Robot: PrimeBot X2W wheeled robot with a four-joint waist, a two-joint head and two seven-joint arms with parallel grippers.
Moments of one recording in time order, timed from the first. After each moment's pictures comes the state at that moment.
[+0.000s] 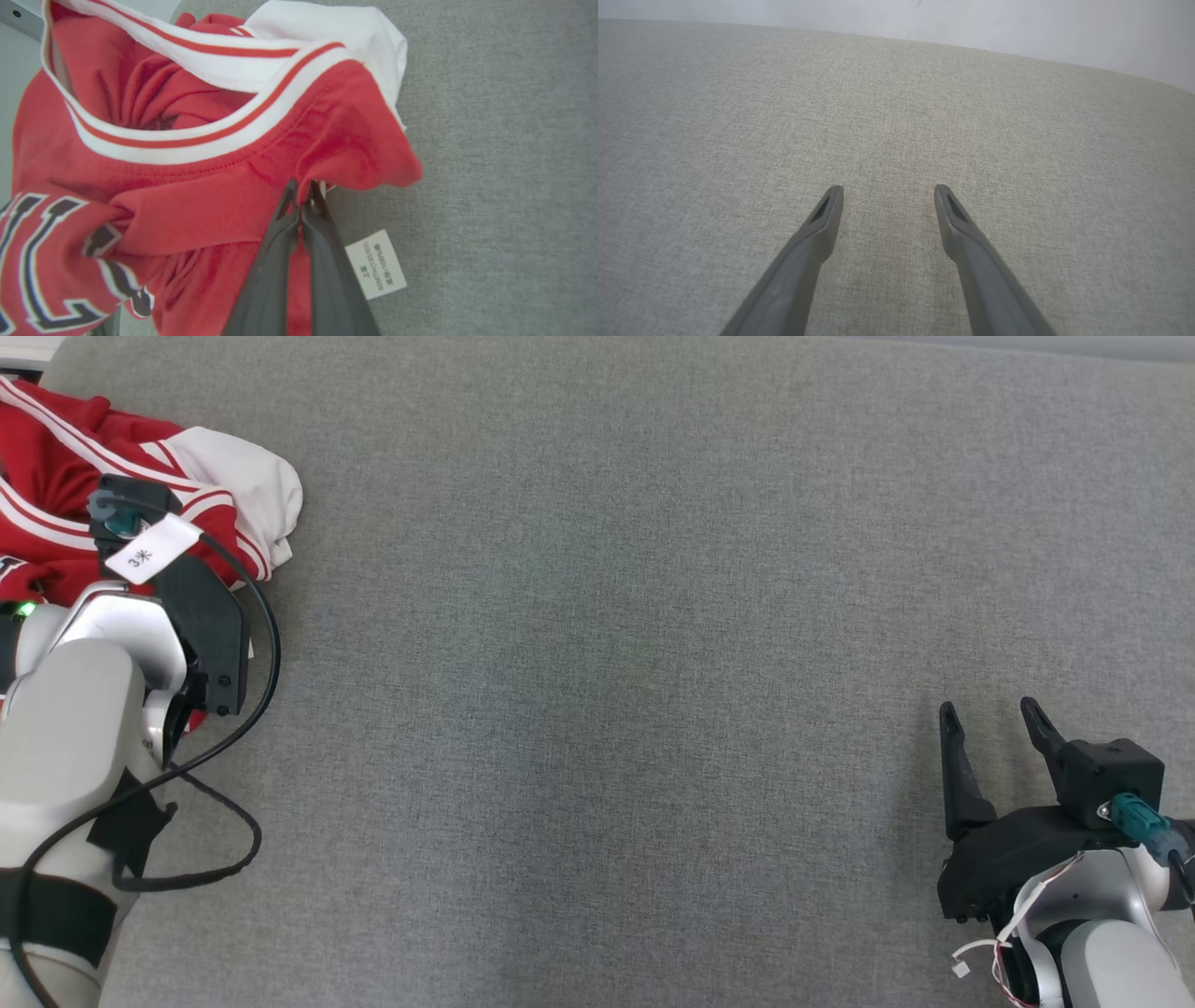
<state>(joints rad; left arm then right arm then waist) -1.00 0.30 -0.50 0.96 -0.22 0.00 0.37 -0.10 -0.13 0.00 -0.04 0.12 -0.12 0.17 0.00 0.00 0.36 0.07</state>
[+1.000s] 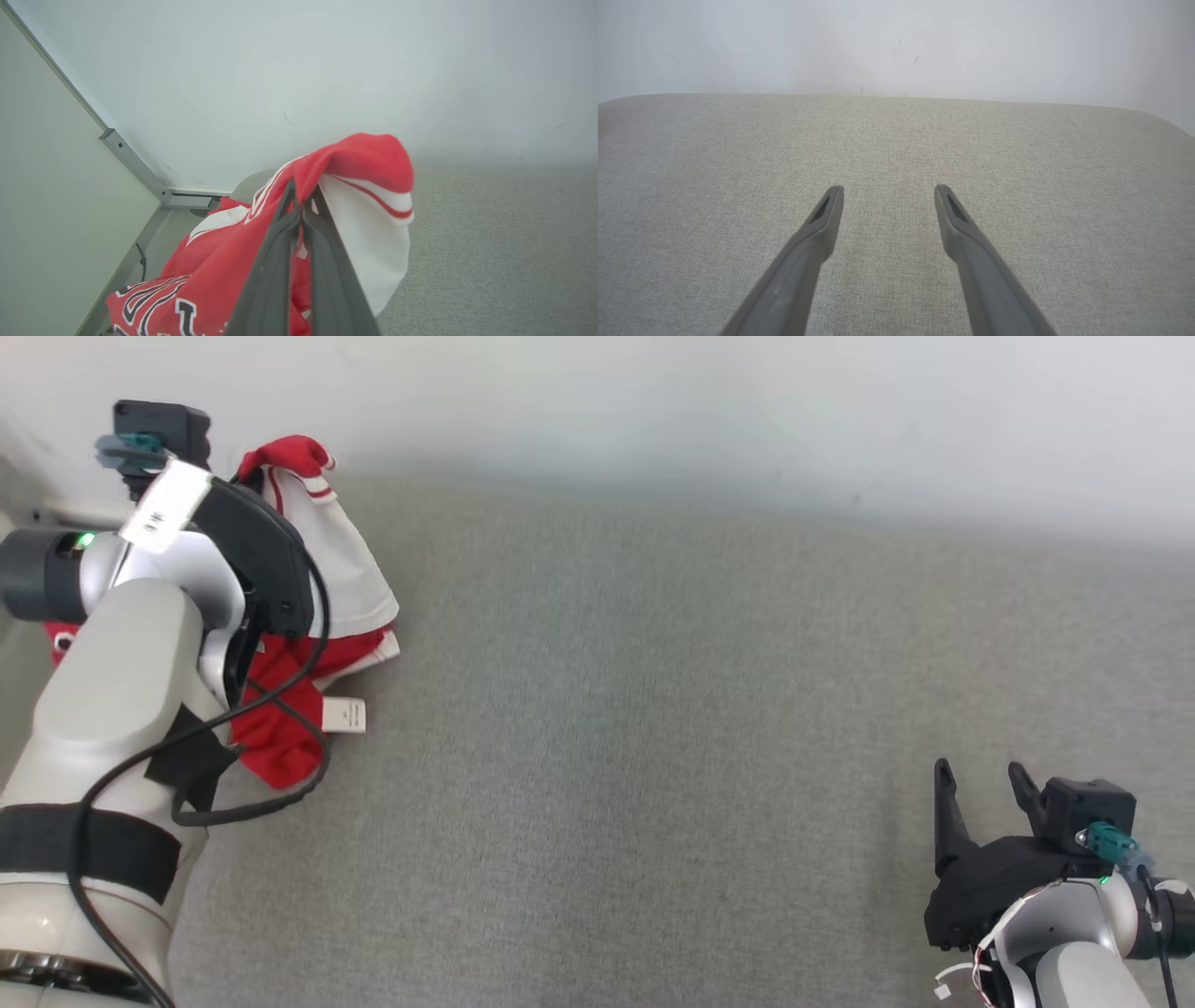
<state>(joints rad) -1.11 0.17 -0.46 1.07 -0.29 -0.01 0.12 -0.11 -0.06 -0.06 0.16 0.15 -0.12 0.12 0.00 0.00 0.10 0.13</state>
